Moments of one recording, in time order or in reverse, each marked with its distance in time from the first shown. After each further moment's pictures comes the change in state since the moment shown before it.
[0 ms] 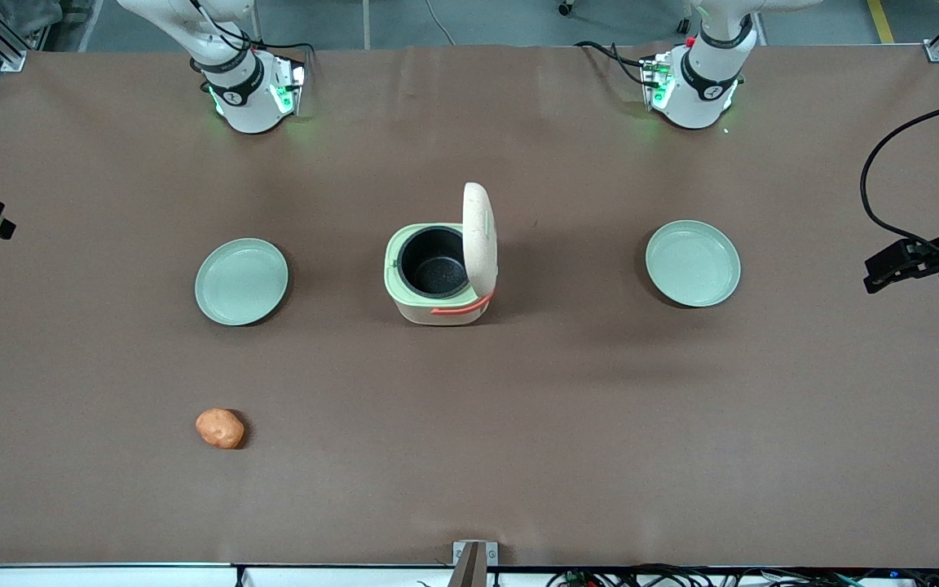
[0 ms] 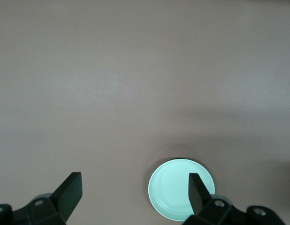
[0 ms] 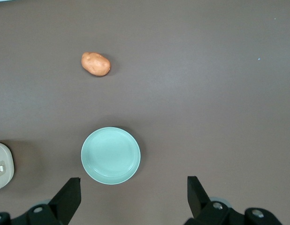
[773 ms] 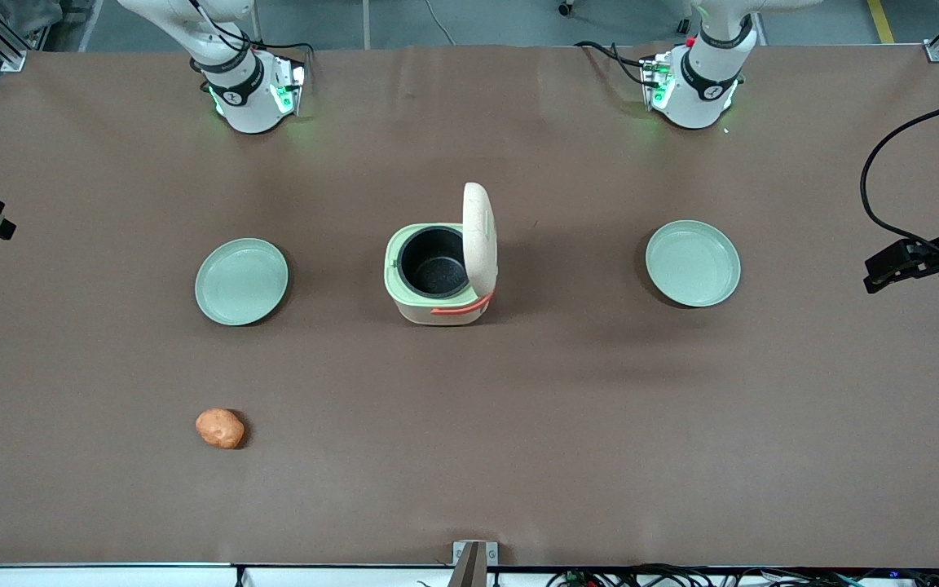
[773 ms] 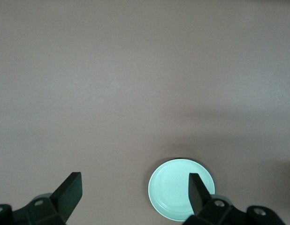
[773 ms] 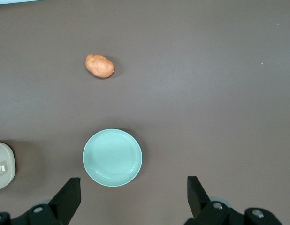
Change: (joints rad) arm -0.002 -0.032 0.015 -0.041 0.002 0.027 -0.003
